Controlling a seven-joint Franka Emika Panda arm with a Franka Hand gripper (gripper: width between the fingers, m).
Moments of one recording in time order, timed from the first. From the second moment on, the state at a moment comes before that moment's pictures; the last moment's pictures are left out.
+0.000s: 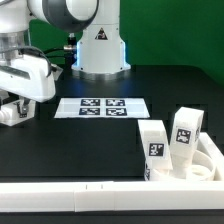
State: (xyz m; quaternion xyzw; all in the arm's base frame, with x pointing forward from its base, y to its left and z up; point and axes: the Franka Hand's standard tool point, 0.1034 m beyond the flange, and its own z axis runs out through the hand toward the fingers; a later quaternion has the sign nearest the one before) arm 0.379 -0.189 0.022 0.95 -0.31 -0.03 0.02
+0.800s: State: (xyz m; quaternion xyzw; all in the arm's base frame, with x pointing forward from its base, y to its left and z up) arm 0.422 -0.130 0.047 0.96 -0.27 0.00 -0.02
